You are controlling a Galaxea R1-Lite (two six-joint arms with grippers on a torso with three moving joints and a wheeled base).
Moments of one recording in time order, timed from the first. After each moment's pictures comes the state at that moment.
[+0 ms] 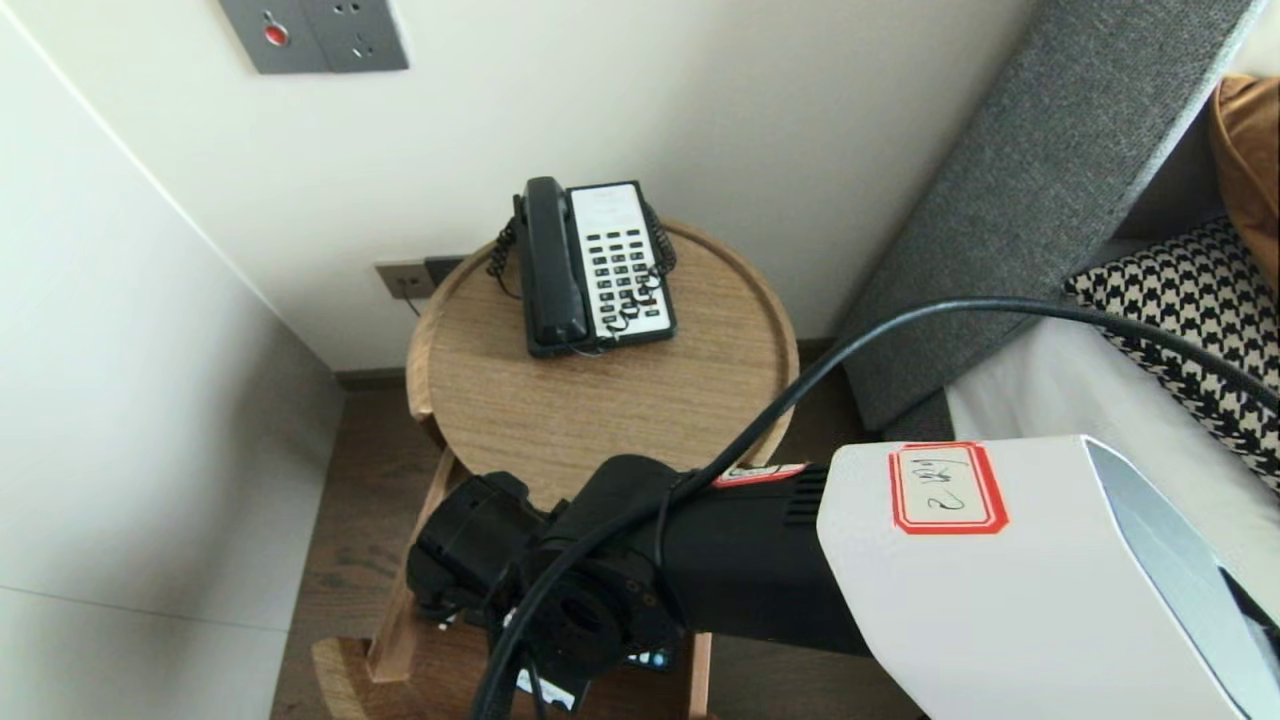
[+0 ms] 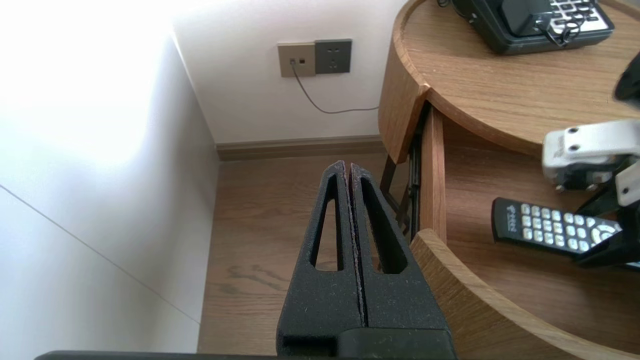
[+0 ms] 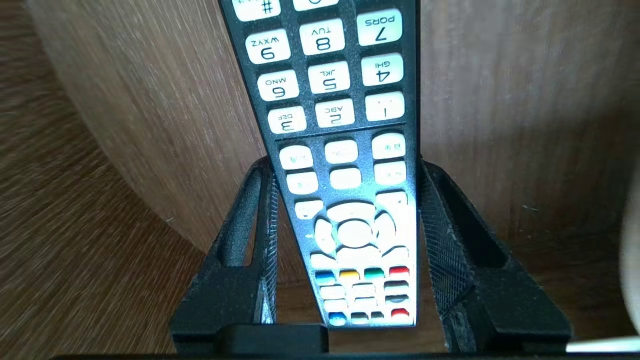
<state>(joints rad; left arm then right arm) 0.00 0.00 0.00 -0.21 -0.01 0.00 1.09 2.34 -1.96 0.71 -0.37 -0.19</state>
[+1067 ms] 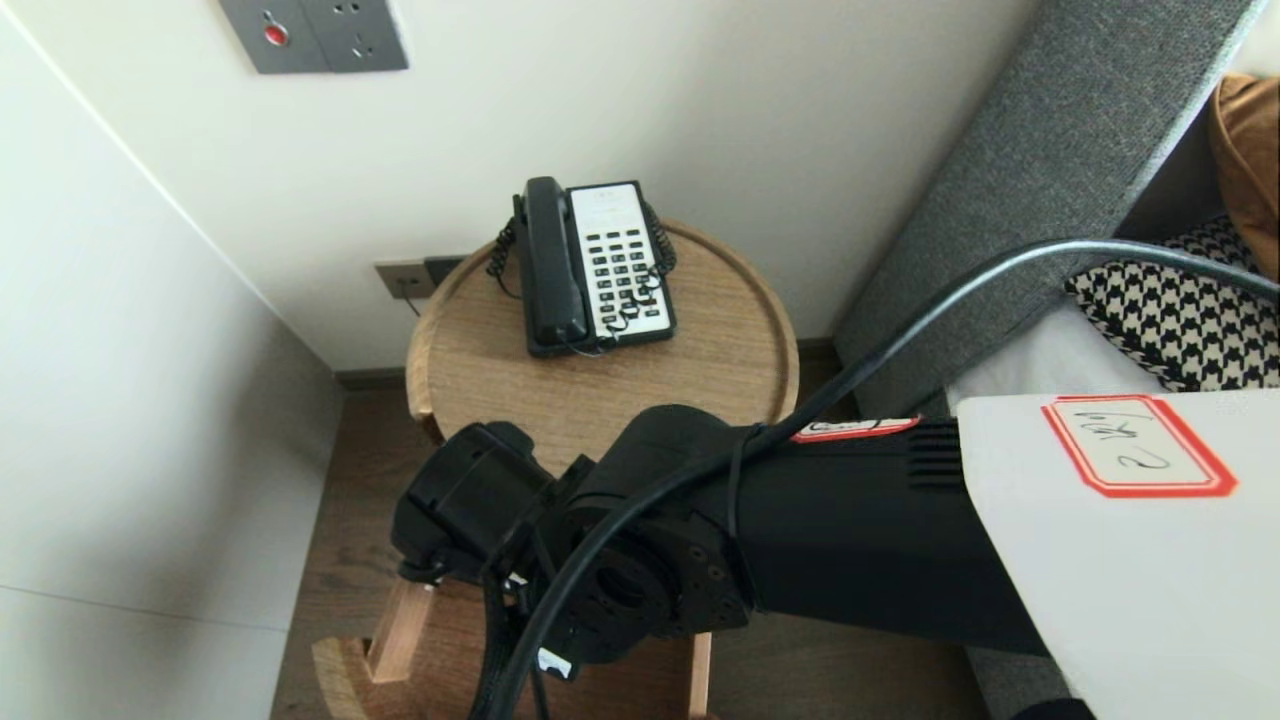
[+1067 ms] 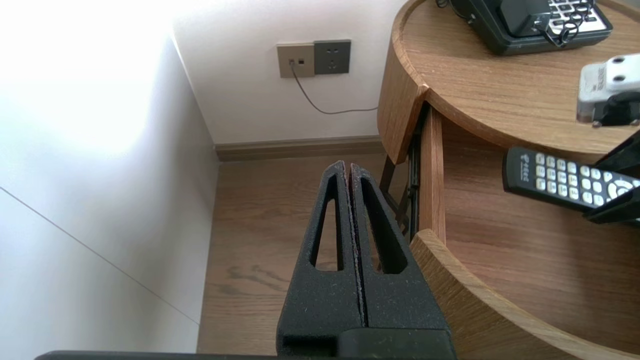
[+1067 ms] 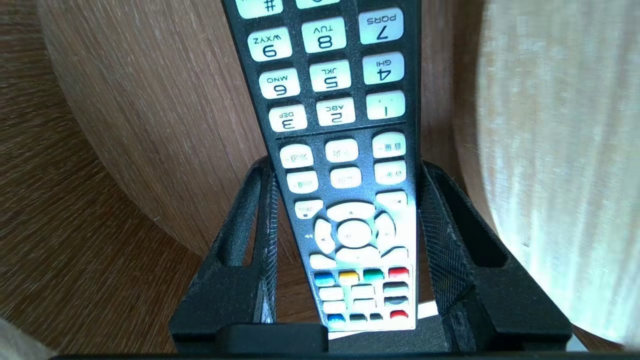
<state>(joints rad) 0.00 0.00 0.00 -0.21 -0.01 0.00 1.10 2.25 -1.96 0.70 -0.43 -0.20</state>
